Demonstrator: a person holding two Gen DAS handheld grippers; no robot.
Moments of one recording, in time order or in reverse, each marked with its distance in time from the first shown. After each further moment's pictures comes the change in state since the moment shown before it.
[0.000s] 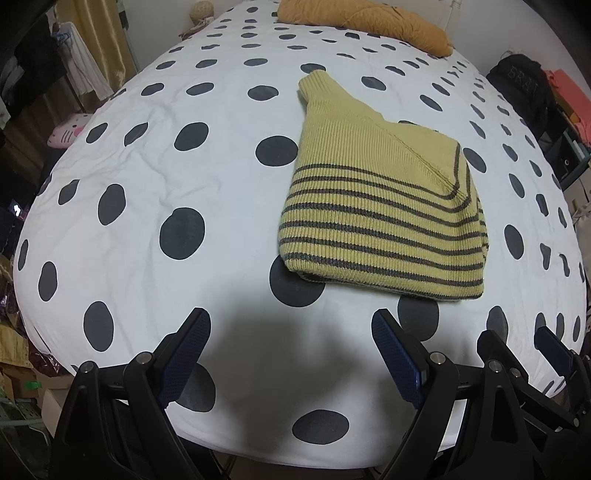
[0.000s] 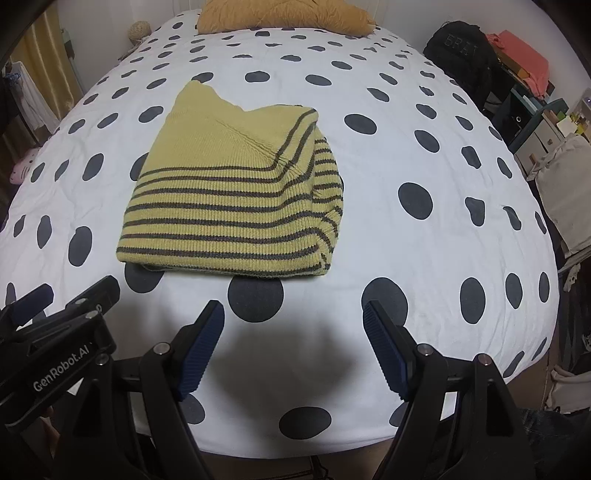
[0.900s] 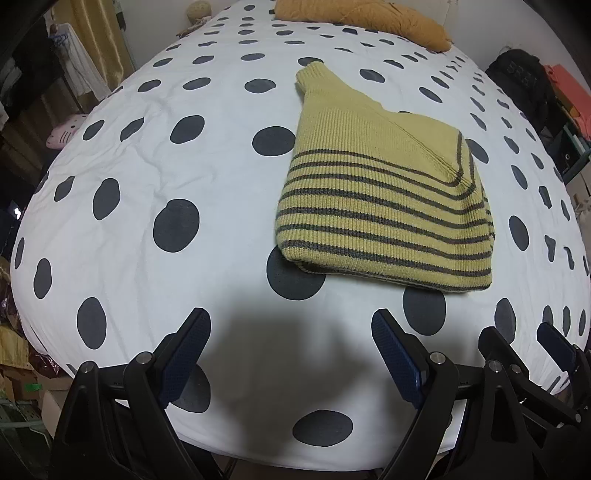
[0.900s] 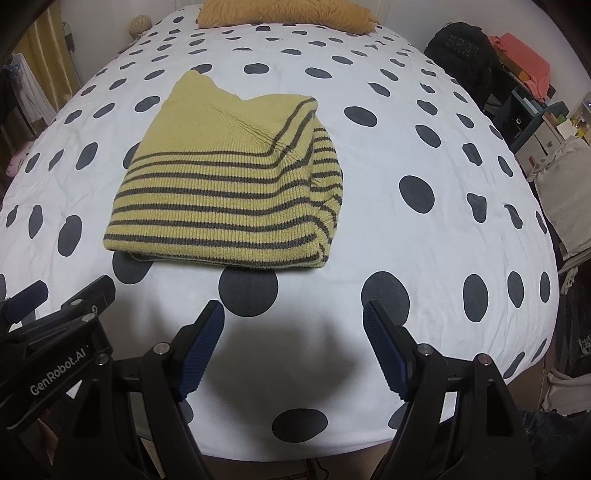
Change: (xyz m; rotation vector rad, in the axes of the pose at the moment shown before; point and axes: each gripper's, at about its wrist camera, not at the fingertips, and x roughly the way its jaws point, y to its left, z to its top) left arm 0.013 -0.004 -0.008 0.015 0.003 0.003; right arm 0.014 -0.001 -0.007 -0.016 0.005 -0.016
